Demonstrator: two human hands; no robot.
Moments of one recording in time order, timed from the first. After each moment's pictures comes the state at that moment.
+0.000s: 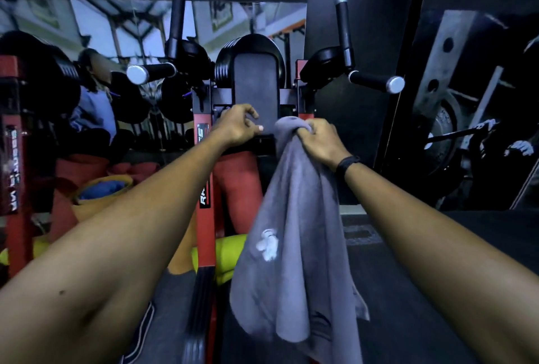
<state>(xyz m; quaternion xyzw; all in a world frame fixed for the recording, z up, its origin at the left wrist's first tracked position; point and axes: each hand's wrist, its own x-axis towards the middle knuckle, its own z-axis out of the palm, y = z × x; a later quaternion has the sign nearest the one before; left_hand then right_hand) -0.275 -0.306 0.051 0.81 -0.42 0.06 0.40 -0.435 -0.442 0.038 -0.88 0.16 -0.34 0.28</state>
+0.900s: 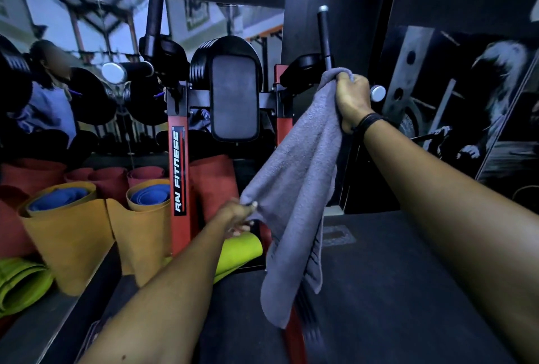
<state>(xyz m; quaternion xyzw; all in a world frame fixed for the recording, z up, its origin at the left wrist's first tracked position) -0.305 -0.316 -0.097 0.82 -0.19 -0.32 0.44 -0.436 -0.485 0.119 -0.70 0.28 -0.53 0.39</state>
